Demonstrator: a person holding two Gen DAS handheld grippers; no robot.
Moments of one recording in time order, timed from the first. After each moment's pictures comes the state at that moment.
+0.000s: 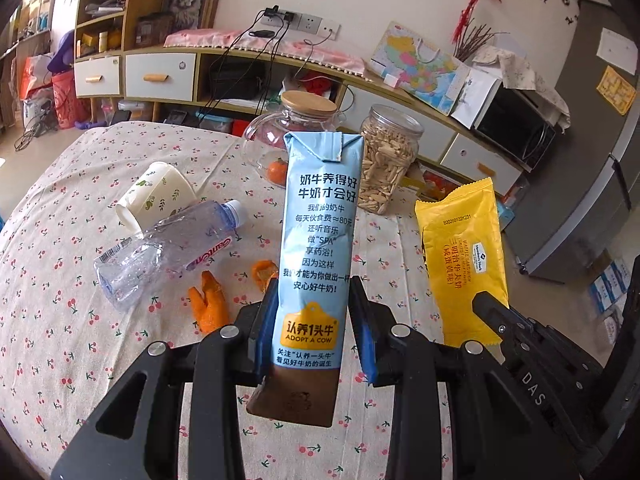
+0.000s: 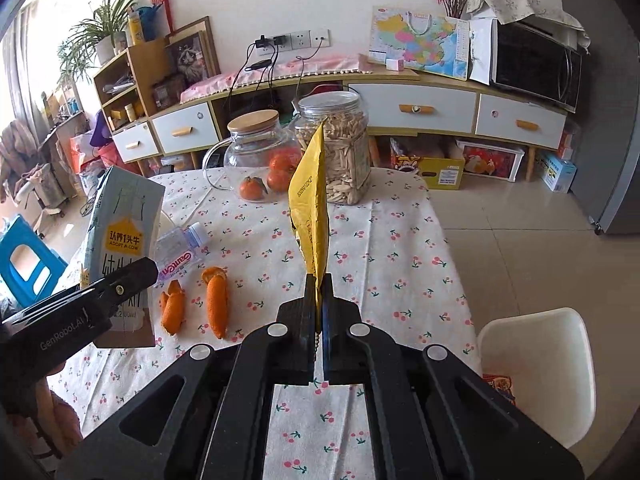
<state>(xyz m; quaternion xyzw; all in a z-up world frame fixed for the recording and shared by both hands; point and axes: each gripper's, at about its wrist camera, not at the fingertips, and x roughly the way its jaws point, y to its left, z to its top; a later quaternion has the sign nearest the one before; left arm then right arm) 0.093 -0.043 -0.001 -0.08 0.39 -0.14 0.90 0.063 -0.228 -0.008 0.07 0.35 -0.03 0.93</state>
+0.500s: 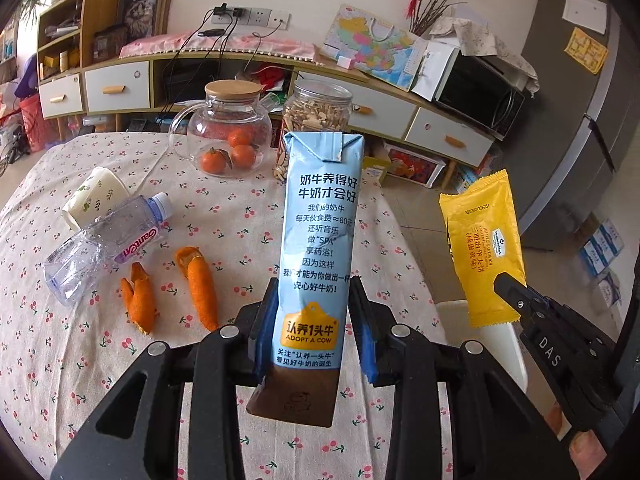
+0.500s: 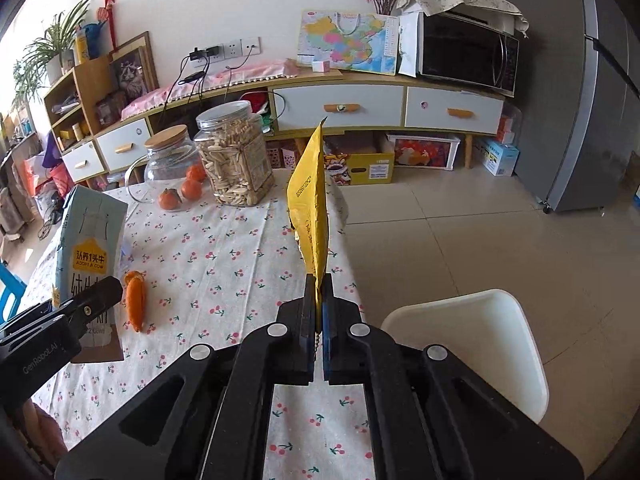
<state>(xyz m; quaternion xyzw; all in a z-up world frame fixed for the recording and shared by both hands) 0.074 -0.111 -0.008 -0.04 0.40 -0.19 0.90 0.030 -0.308 -0.013 0.08 0.35 -0.13 0.92</state>
